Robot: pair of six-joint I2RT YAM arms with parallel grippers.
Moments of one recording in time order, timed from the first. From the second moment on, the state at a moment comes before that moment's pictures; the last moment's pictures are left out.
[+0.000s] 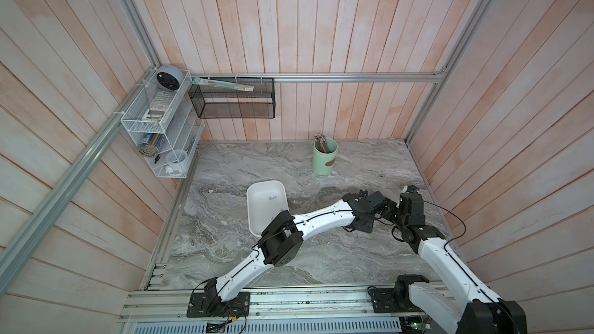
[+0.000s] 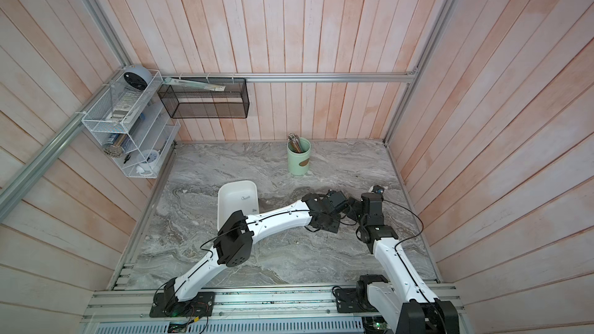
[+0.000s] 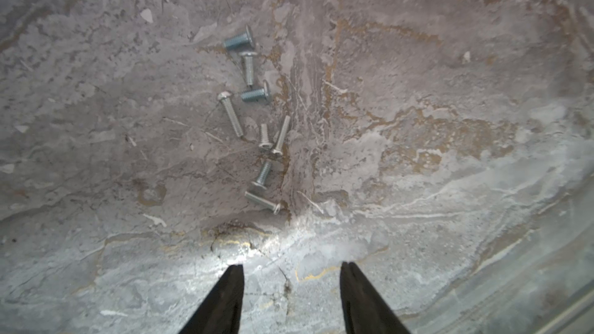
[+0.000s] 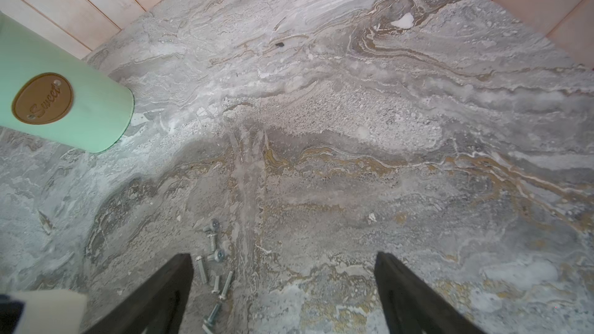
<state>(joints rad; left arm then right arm) -1.13 2.49 2.28 -0.96 -0.07 -0.74 0.06 0.96 0.48 -0.22 0.11 0.52</state>
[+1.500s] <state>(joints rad) -1.12 2.66 2.48 -1.09 -0.20 -0.65 -0.02 1.03 0.49 -0.21 0.07 0.54</state>
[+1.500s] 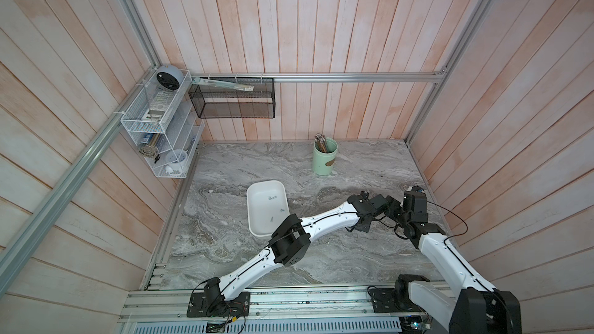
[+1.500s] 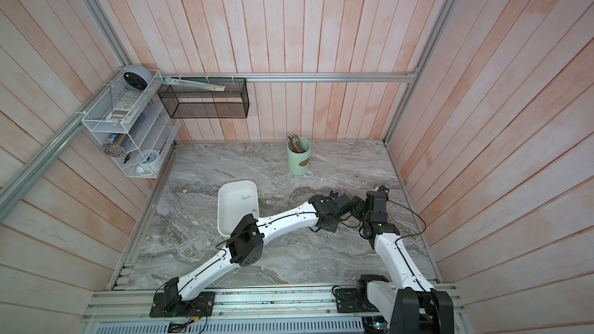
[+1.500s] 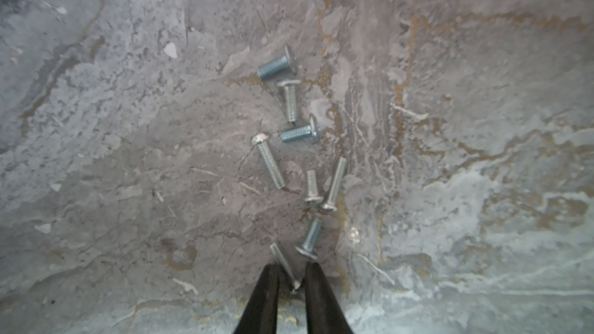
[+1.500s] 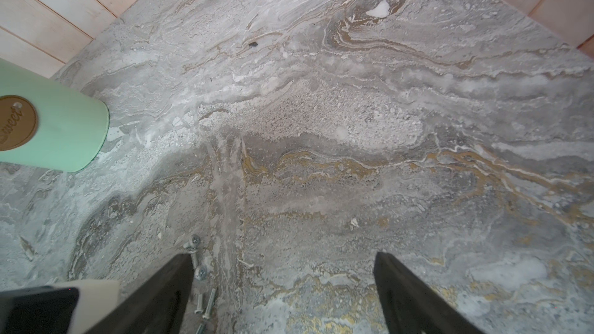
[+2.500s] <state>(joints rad) -1.09 2.46 2.16 -1.02 -0.25 -0.58 -0.02 1.05 0.49 -0.19 0.04 0.55</state>
